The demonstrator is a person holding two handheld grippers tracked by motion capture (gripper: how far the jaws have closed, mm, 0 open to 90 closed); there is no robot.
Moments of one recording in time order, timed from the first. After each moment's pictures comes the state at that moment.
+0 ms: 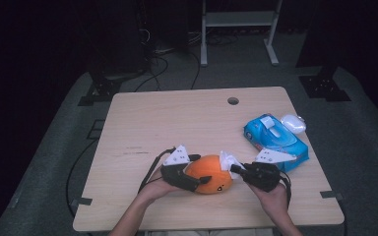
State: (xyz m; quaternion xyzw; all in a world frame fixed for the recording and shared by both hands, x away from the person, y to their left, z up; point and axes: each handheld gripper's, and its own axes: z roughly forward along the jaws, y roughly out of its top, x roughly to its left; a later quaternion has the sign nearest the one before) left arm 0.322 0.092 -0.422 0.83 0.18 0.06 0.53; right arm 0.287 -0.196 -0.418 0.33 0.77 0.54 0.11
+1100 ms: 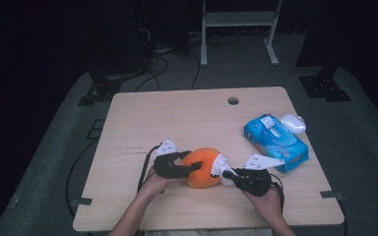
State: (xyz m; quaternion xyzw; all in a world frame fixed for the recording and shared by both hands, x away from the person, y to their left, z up) left arm 0.342 0.114 -0.441 0.79 0.29 0.07 0.54; right arm 0.282 -0.175 -0.428 0.30 0.80 0.51 0.12
